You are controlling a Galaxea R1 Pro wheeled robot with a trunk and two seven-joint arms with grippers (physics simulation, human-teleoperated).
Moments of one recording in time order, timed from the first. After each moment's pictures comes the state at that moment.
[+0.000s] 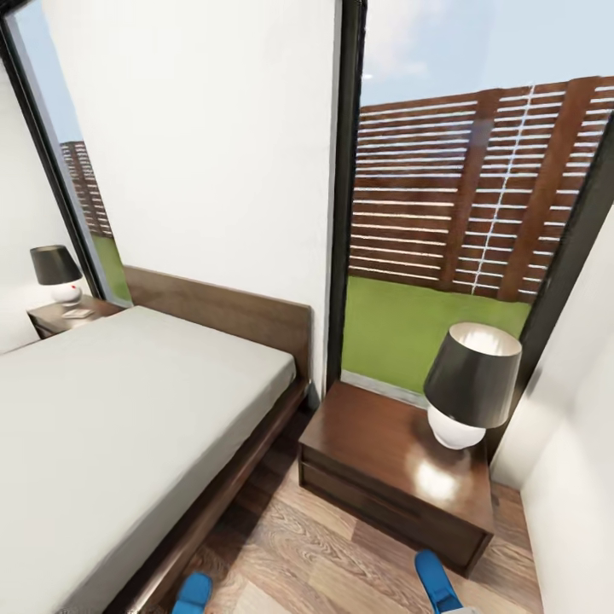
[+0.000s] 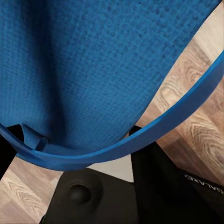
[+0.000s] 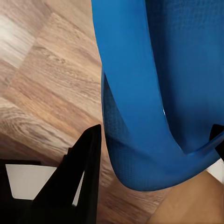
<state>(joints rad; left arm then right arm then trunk) -0.48 -0.08 -0.50 0.04 0.86 0.14 0.31 -0.46 -0.06 1.11 -0.01 -0.96 0.13 -0.02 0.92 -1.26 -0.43</state>
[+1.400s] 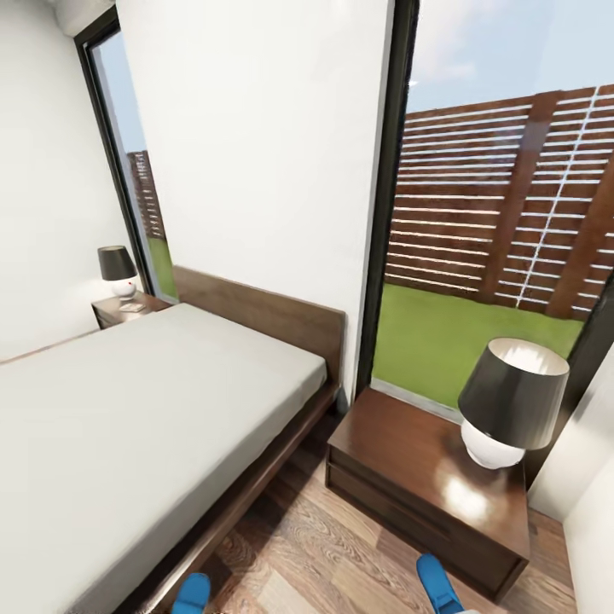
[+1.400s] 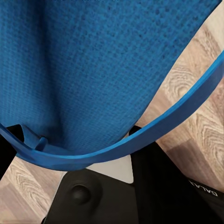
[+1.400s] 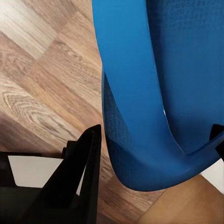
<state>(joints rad) -0.47 -0.09 -0.50 0.04 0.86 0.10 0.31 -0.46 -0.06 1.11 -0.01 -0.96 0.16 -0.03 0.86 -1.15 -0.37</state>
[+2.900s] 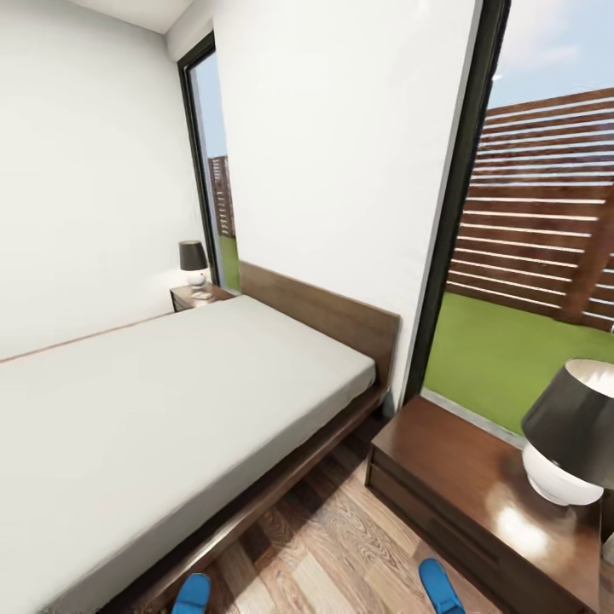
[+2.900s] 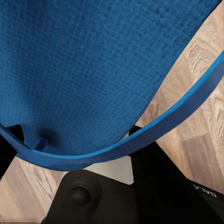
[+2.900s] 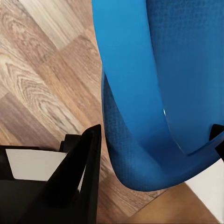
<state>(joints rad) -0.47 -0.09 -0.50 0.04 0.86 0.10 0.31 -0.46 -0.06 1.11 0.00 -0.96 0.19 -0.03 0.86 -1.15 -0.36</state>
